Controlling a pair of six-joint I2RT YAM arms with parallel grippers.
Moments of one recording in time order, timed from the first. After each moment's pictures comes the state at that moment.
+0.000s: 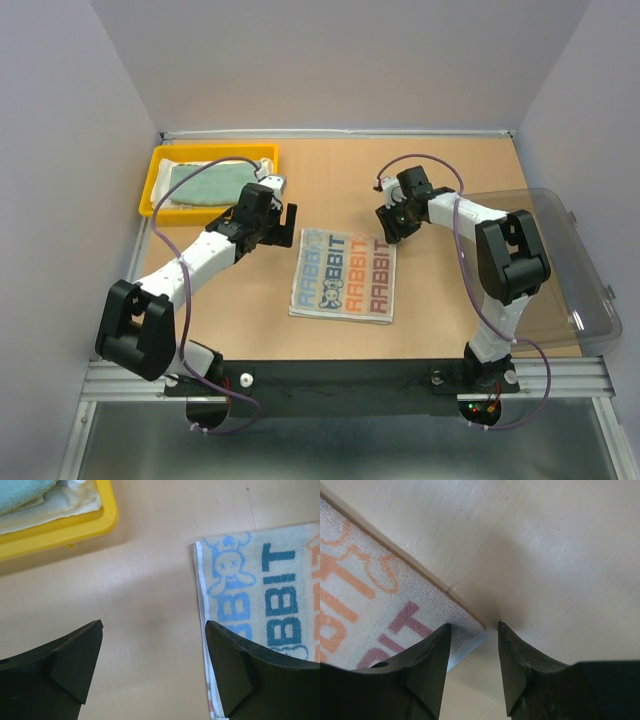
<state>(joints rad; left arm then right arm) -0.45 1.38 0.92 -0.32 -0.11 -0.17 0.32 1.86 1.23 -0.45 -0.21 -0.24</state>
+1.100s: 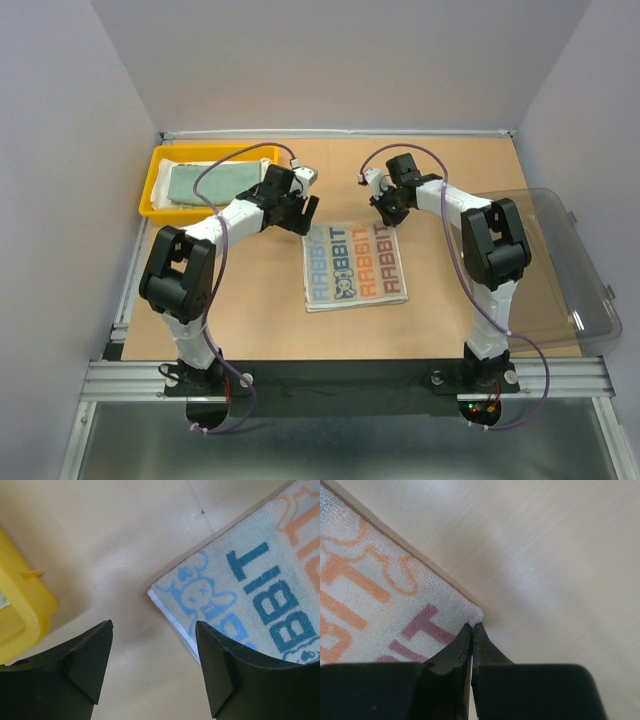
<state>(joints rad) -0.45 1.74 1.18 -0.29 0.10 0.01 0.33 2.02 1.44 -0.49 -0.15 -0.49</state>
